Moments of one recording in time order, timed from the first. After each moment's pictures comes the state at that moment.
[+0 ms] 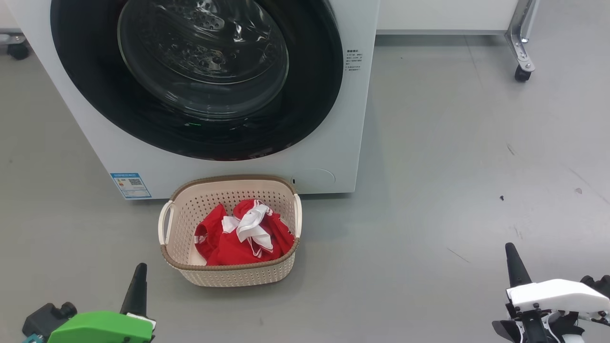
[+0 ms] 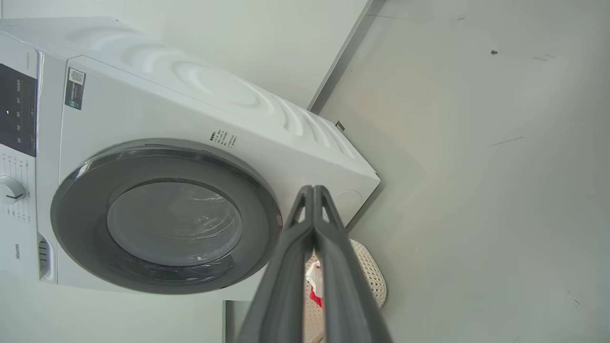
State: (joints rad) left arm 0.03 0.09 -0.13 0.19 -1.28 -0.04 -0.04; right arm 0.03 -0.07 0.03 0.23 1.26 0.08 -0.05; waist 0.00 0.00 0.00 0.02
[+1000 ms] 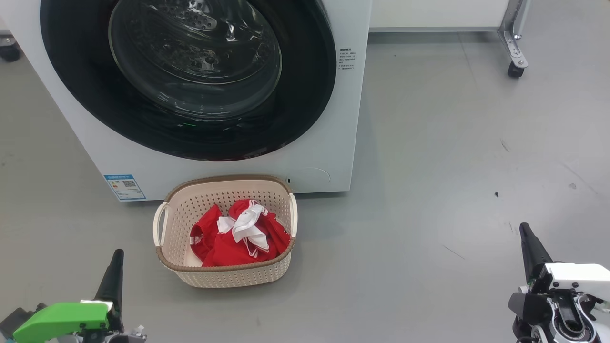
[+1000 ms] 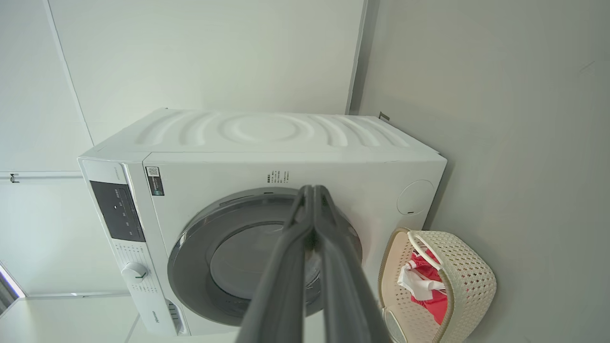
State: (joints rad) left arm -0.03 0.10 -0.02 0.25 -1.67 -0.11 0.03; right arm -0.04 -0.09 -0.05 0.26 1.66 0.11 0.04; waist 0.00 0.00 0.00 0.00
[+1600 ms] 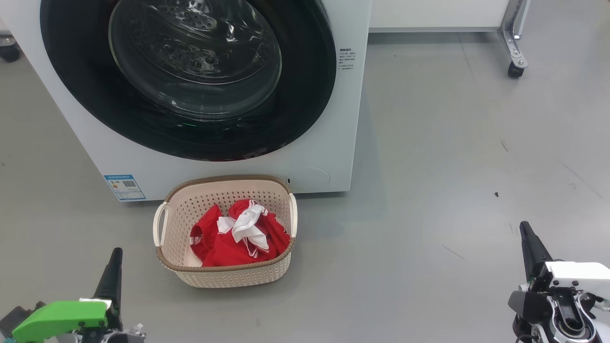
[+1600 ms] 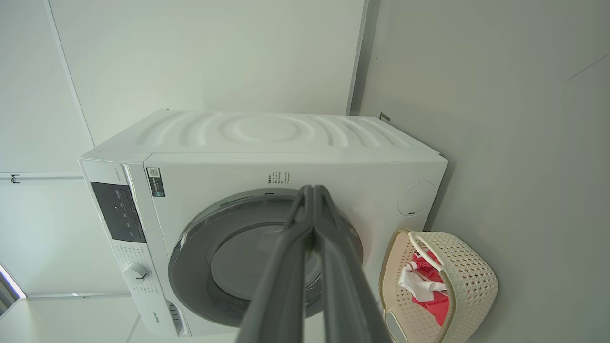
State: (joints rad) left arm -0.04 0.10 -0.02 0.26 -1.67 -0.11 0.03; right arm -0.05 -0.09 -0.05 0.27 1.67 0.11 0.04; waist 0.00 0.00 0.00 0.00
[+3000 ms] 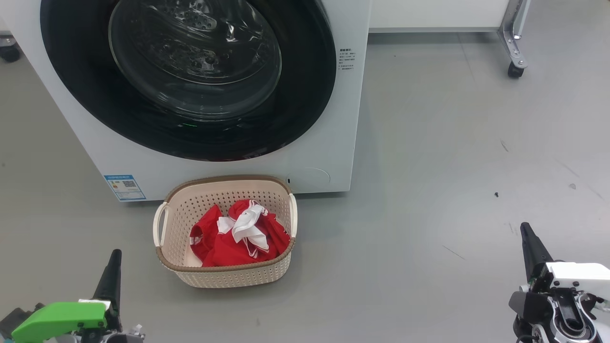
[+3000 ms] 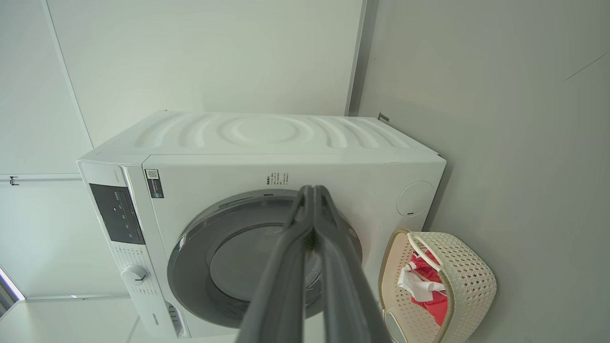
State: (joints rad) left arm -0.04 0.09 -0.01 0.27 -1.67 -0.12 0.04; right arm -0.05 -0.09 -0.05 0.28 1.67 0.12 0.04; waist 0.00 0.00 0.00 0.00
